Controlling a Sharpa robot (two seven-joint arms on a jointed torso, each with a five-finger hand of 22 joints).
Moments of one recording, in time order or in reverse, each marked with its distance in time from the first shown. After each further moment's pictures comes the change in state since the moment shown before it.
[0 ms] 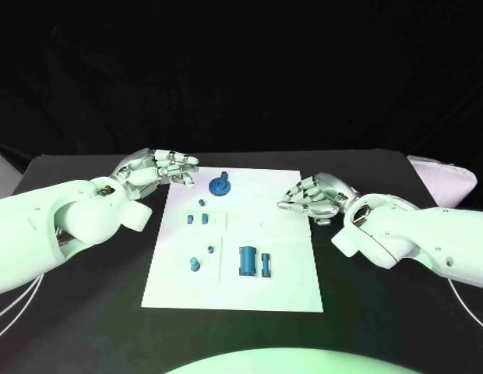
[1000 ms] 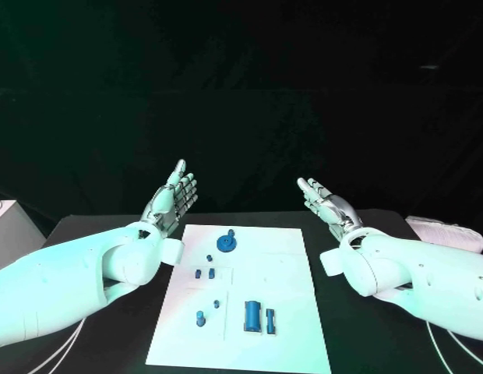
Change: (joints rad) left arm -0.060 0.114 0.026 -0.044 0.125 -0.264 0.143; left_hand -1.064 0.150 -0.494 -0.021 -0.199 -0.877 -0.163 -0.217 -0.275 -0.950 -0.119 -0.283 -0.065 -0.851 -0.066 -0.782 -0.310 -0.149 -0.696 -0.169 -0.755 -0.421; right arm -0.089 0.141 0.153 -0.162 0.462 -0.101 0.298; right_hand -0.858 0.099 -0.085 -0.260 -0.051 -0.849 -0.115 -0.351 -0.387 -1.302 -0.038 -1.232 -1.265 -1.351 0.034 -1.405 -1.248 -0.063 -1.294 -0.069 -1.019 -1.244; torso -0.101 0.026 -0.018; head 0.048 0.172
